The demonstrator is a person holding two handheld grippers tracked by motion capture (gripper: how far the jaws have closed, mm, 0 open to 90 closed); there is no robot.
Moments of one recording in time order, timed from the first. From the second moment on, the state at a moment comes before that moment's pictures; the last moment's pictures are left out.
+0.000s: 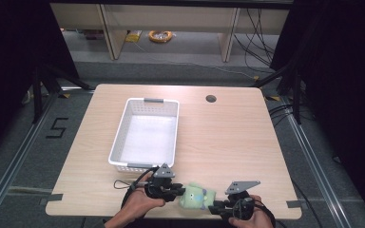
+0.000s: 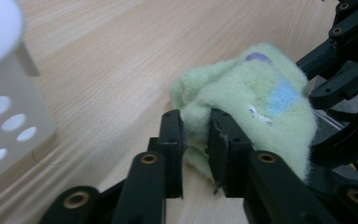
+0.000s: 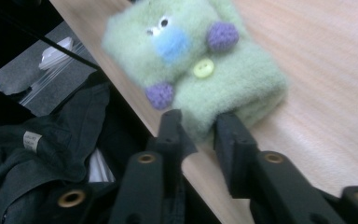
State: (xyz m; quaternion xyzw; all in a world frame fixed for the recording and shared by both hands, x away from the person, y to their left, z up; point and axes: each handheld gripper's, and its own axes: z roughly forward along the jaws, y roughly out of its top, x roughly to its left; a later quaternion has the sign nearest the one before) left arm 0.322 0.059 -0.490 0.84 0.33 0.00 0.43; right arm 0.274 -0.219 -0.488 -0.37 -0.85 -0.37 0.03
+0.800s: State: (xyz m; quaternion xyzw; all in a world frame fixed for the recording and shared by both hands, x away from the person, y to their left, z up) left arm 0.310 0.059 -0.492 0.81 0.40 -0.05 0.42; right arm 0.300 -0.214 -0.488 -0.41 -0.83 -0.38 -0.02
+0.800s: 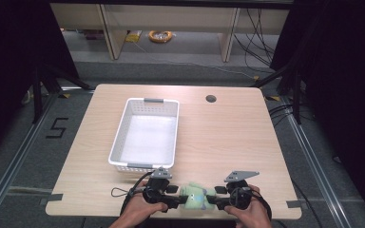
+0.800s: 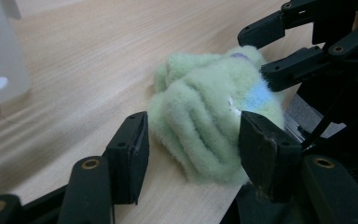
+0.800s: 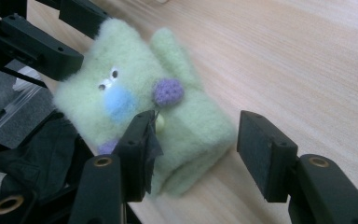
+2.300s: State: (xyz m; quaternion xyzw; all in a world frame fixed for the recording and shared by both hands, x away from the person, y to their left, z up) left arm 0.311 0.048 -0.504 0.83 0.37 -0.09 0.41; right arm 0.303 -0.223 -0.503 -0.40 -0.82 -0.40 0.05
